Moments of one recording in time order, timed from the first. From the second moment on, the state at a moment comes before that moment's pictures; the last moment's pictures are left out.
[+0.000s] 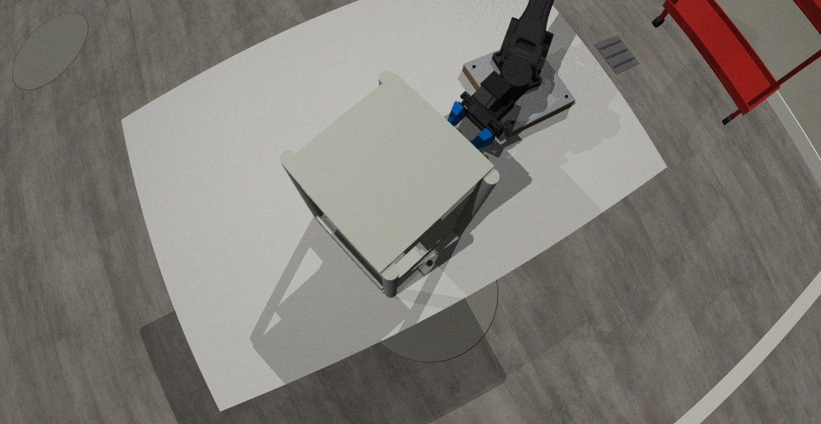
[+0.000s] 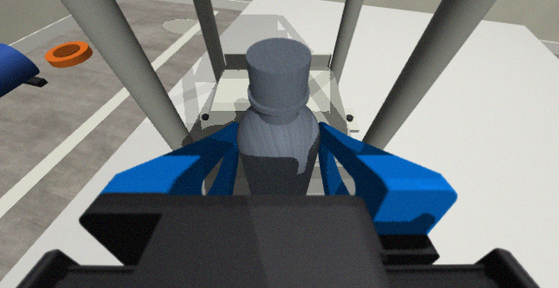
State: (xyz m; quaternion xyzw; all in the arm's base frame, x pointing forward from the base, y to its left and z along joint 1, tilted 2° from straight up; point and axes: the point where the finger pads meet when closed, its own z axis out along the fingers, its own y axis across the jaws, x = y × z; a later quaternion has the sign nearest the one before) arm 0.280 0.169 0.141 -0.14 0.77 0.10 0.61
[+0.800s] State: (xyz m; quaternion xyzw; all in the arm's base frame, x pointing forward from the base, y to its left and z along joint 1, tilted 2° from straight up) arm 0.285 0.173 0.138 -0.15 0.78 0.10 0.61
